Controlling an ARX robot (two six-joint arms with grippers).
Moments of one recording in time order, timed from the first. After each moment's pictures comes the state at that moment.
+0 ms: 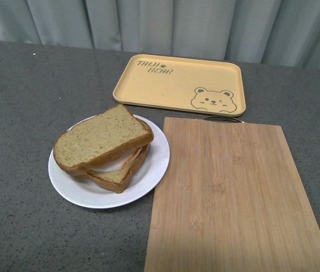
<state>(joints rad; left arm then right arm) 0.00 0.00 0.02 0.00 0.00 -0.01 0.00 0.32 0.00 0.32 0.00 0.00</state>
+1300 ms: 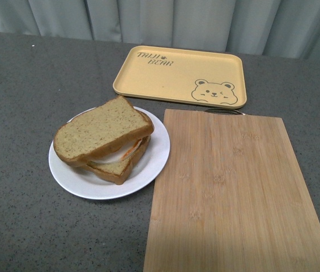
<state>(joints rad) -0.02 0.06 0.06 -0.12 -0.03 -0.07 0.00 0.00 0.00 0.00 0.00 0.00</state>
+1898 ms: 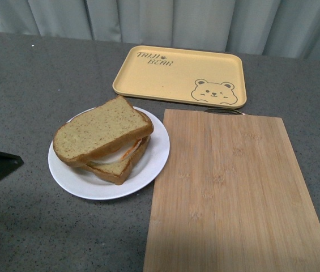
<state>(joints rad) -0.10 1.32 0.17 0.46 0.17 -0.72 0.00 0.00 0.00 0.00 0.00 0.00</state>
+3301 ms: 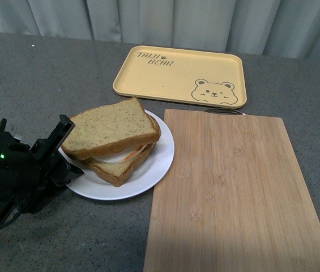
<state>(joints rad) -0.18 2.02 0.58 0.56 0.24 -0.99 0.00 0.00 0.00 0.00 0.00 0.00</state>
